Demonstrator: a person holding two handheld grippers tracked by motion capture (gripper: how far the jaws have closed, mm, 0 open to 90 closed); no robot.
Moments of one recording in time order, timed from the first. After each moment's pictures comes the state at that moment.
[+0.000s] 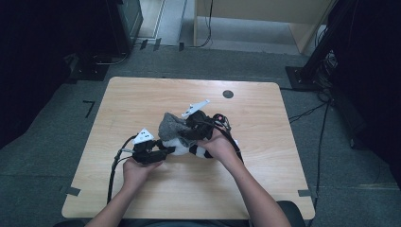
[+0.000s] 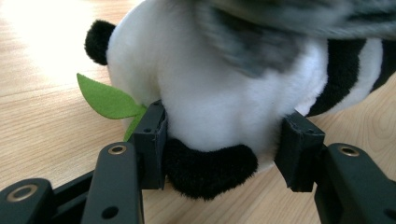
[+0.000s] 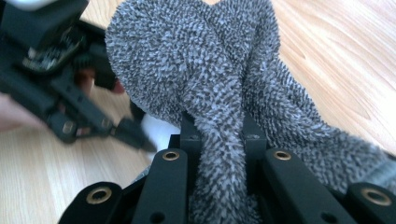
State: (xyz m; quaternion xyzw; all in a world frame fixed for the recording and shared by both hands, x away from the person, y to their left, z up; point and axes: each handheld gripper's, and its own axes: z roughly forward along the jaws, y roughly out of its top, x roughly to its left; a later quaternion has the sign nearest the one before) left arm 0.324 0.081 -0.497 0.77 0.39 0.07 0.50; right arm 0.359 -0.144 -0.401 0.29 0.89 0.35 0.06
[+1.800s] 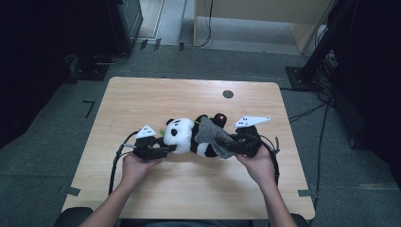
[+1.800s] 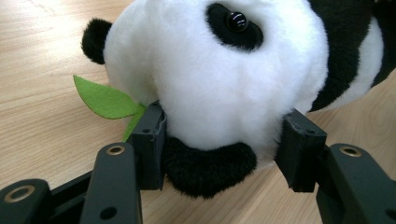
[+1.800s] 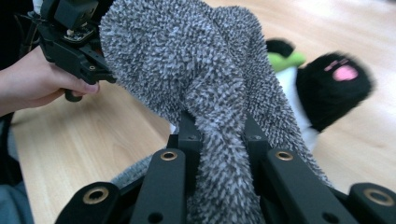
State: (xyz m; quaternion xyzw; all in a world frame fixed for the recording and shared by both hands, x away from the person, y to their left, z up) left arm 0.330 0.074 -0.488 0.80 0.38 0.06 0.47; right arm 0.296 -0.263 -0.397 0.39 0.81 0.44 0.07
